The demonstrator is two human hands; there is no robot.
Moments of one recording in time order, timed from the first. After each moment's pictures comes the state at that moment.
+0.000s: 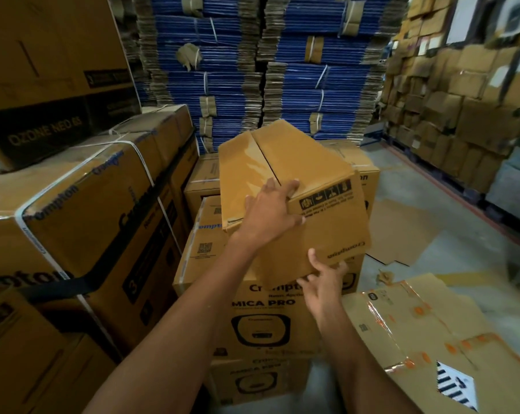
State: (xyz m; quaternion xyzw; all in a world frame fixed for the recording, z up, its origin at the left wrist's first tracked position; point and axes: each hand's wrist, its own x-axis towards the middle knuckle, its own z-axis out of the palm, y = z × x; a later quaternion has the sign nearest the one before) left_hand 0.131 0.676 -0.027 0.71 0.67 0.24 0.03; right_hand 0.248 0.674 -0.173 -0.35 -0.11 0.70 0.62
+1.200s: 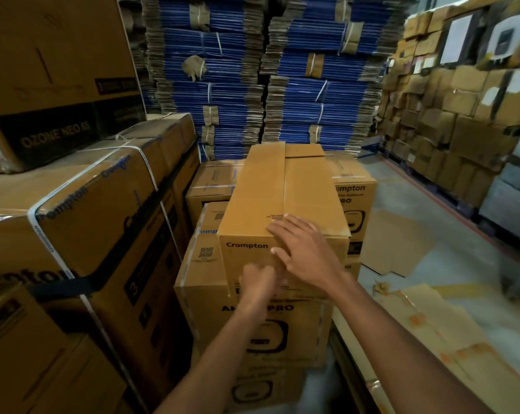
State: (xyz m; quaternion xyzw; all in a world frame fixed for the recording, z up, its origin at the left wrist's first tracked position) left_hand 0.140 0.601 -0.117 0.31 0.66 0.52 0.43; right_hand 0.250 0.682 -0.093 -0.35 -0.90 -0.04 0.24
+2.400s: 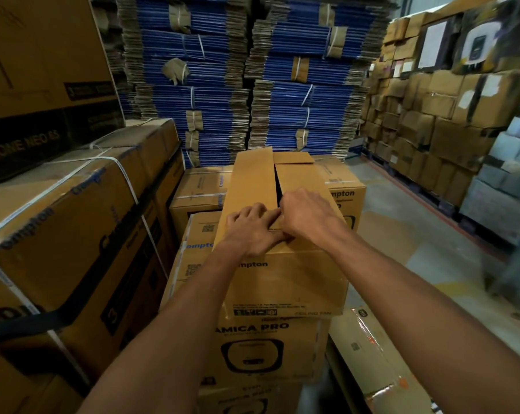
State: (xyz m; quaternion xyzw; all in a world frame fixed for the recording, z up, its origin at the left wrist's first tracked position) left_hand 0.083 0.733 -0.057 0.74 0.66 0.08 0.01; right_hand 0.225 0.721 0.014 -0.55 -0.83 -0.02 0.11
